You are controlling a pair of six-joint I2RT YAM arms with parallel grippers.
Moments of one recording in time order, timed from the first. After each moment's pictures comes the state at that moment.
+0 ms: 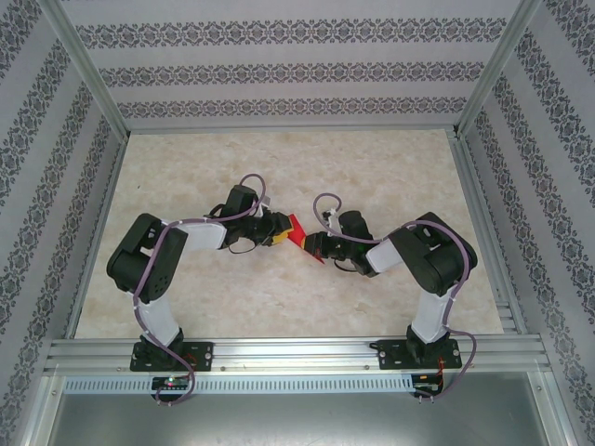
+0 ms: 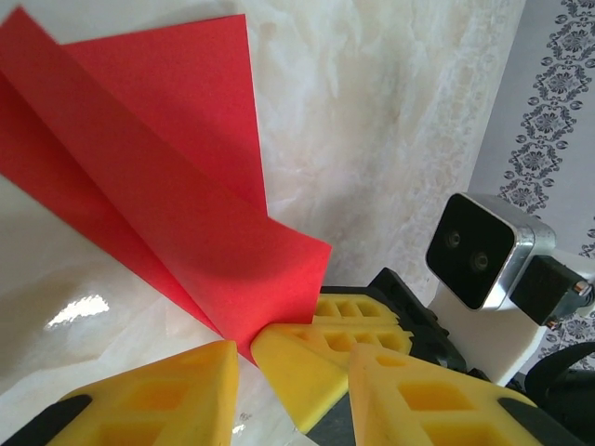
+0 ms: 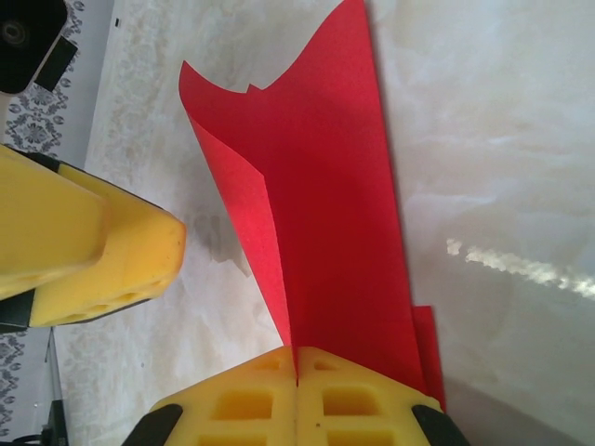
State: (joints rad) left arm -0.46 1.81 0.87 0.17 0.65 -1.09; right arm 0.52 1.86 0.57 0.69 -0.54 0.74
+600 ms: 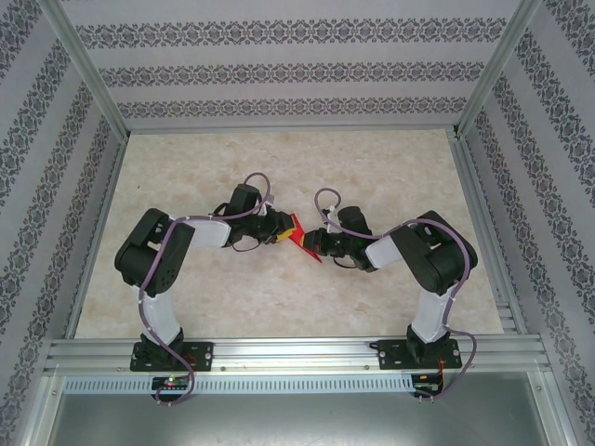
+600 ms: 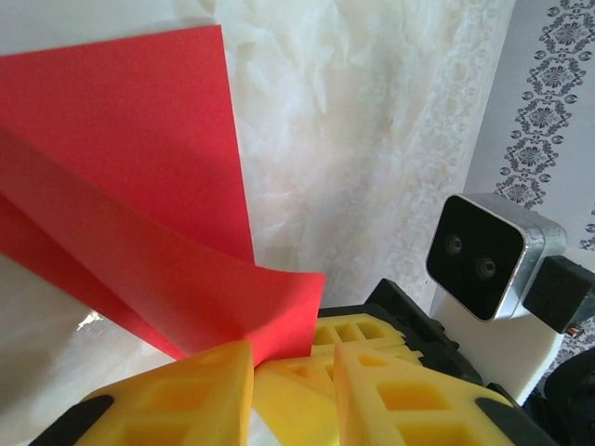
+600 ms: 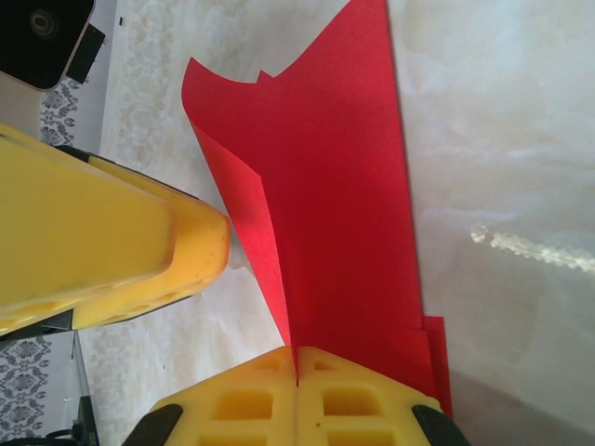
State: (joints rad) left arm -0.47 1.87 0.91 0.22 0.67 -1.08; right arm 0.51 1.86 0.62 0.62 -0.59 0.77
